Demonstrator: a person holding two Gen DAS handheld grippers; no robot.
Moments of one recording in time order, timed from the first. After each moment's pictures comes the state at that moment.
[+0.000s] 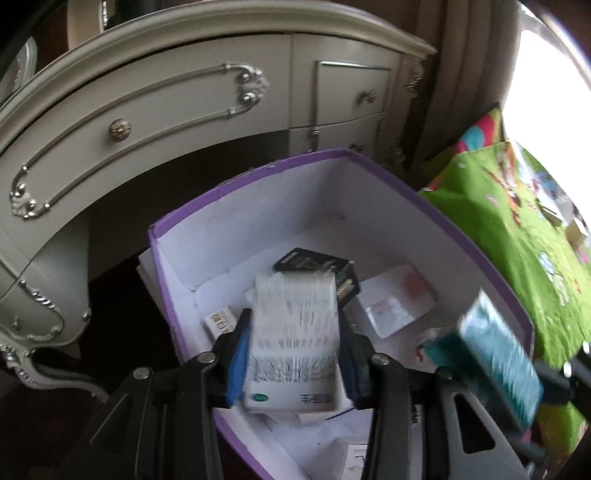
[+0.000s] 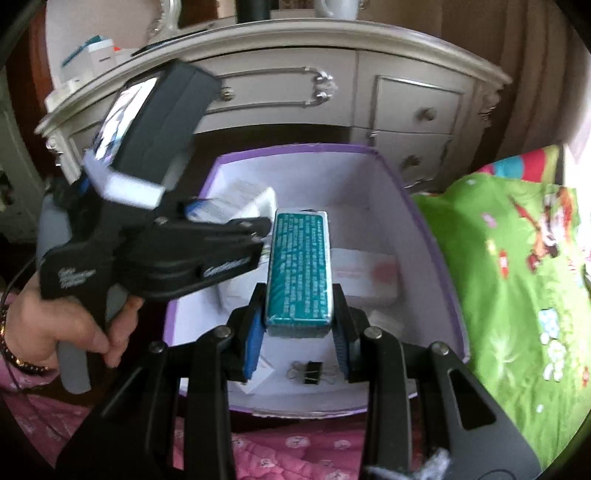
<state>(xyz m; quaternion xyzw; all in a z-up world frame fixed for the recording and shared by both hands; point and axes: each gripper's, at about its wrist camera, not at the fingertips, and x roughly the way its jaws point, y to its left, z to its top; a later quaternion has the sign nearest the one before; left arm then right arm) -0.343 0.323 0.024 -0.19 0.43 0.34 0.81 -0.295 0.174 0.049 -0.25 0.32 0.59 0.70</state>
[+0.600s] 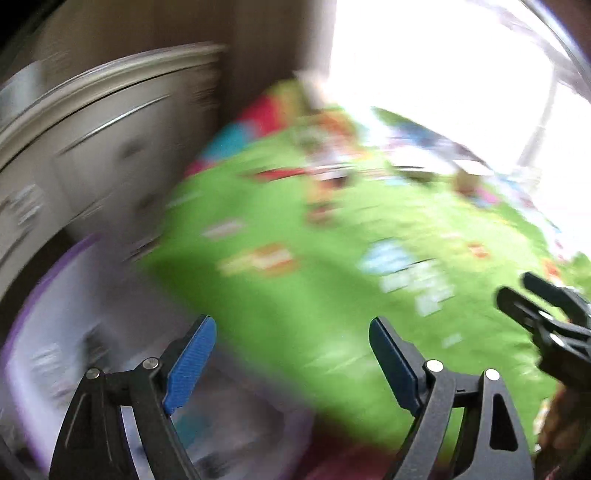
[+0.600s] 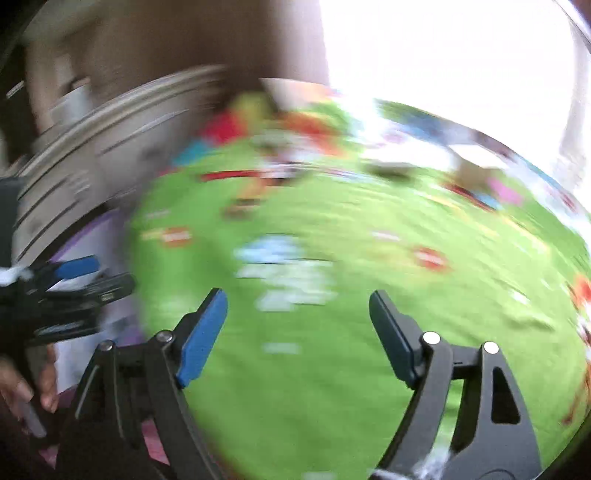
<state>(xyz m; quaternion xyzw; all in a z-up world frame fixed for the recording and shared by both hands) -0.160 0.161 0.053 -0.10 0.41 0.09 0.90 -0.109 -0.048 0.066 -0.06 0.37 0.28 0.88</state>
